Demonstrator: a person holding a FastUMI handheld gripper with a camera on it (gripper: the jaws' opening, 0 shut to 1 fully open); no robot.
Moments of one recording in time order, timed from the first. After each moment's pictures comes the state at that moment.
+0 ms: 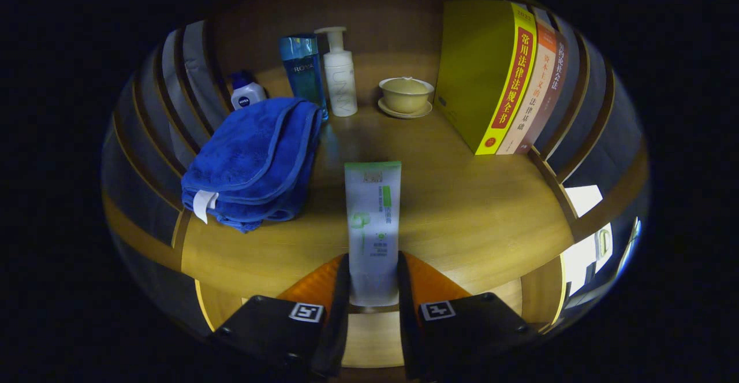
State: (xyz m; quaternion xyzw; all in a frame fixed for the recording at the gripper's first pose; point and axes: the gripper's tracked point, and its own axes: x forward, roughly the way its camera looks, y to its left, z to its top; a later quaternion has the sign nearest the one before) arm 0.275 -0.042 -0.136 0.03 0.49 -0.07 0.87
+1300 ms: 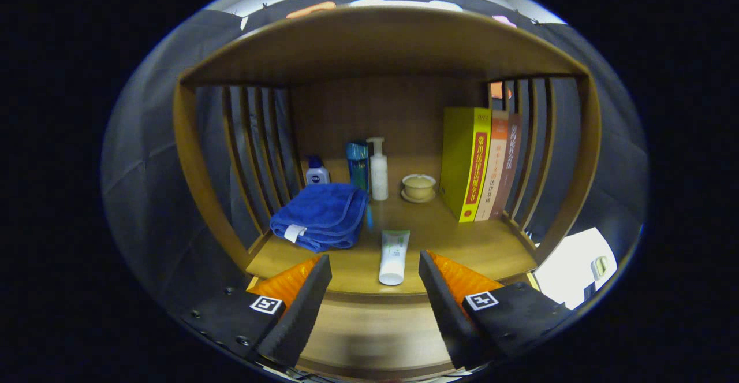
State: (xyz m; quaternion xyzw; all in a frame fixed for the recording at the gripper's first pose) arm 0.197 -0.012 0.007 0.01 0.24 0.00 0.97
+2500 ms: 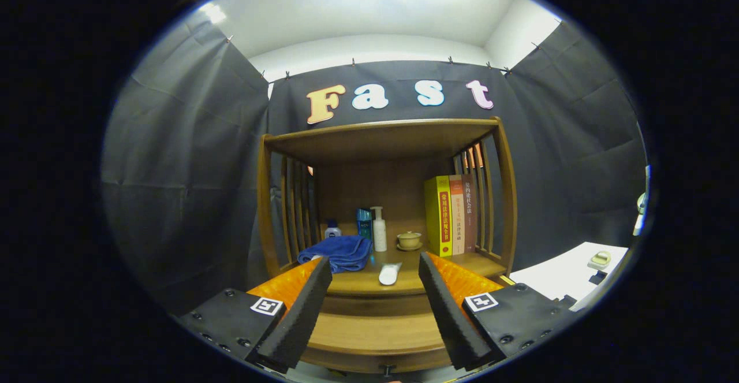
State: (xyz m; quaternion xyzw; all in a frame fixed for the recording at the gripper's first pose) arm 0.022 -0.025 0.032 0.02 0.01 0.00 1.00
